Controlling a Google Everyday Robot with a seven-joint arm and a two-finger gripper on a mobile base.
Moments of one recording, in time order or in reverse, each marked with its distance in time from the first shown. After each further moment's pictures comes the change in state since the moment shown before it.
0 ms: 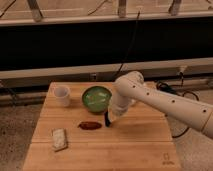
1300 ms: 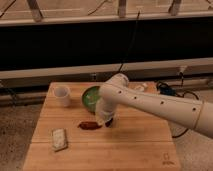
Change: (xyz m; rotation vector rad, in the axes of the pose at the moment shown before) arm -0.068 -0.008 0.007 0.028 0.007 -0.088
